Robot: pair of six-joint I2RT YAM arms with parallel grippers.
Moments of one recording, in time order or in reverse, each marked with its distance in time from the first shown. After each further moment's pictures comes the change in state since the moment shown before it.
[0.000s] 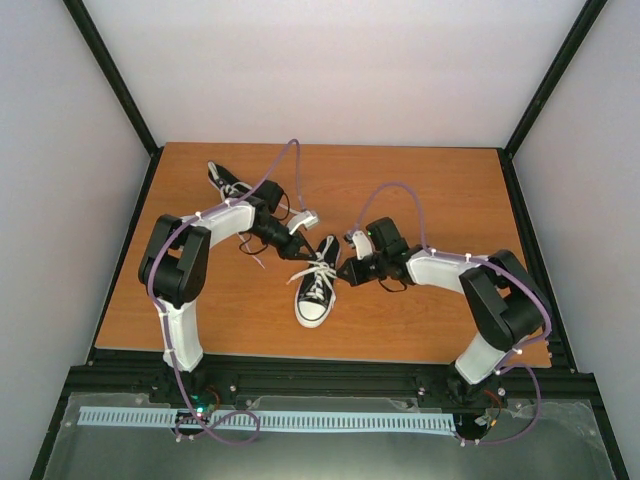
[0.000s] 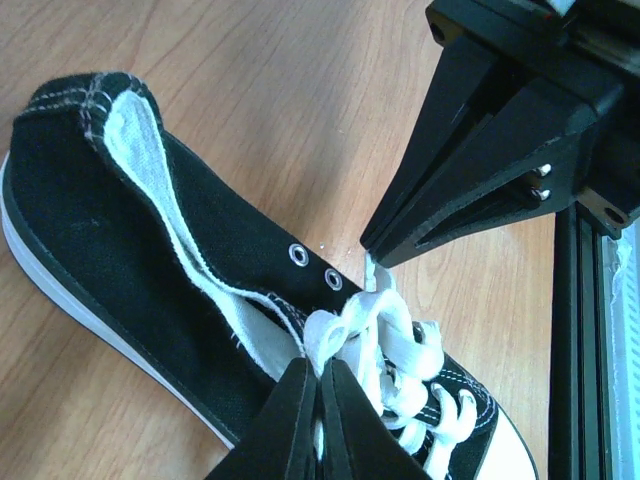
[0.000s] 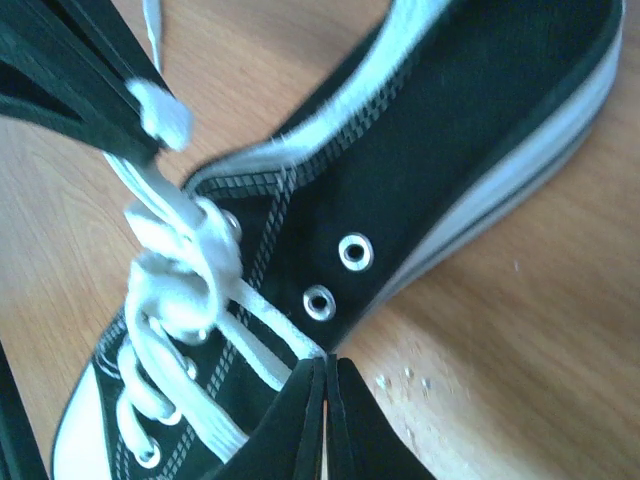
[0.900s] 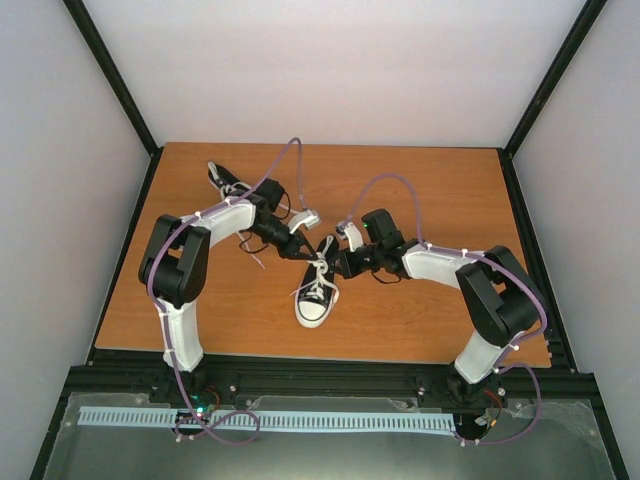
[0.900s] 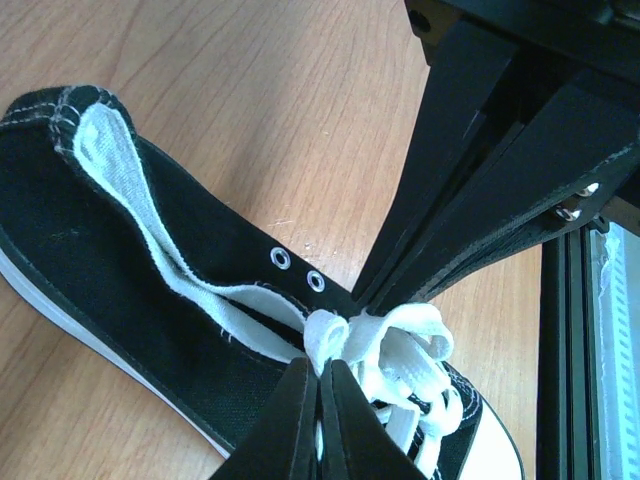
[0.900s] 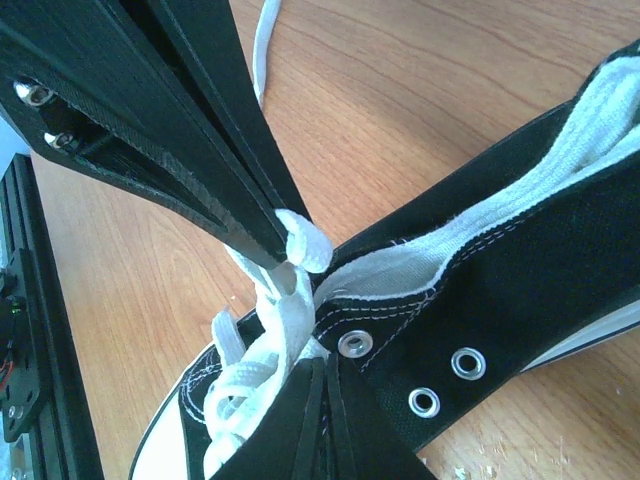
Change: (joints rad) left arm -0.003 0.000 0.023 -0.045 0.005 0.026; right arm 0.007 0.030 0.056 0.045 -0.107 -0.034
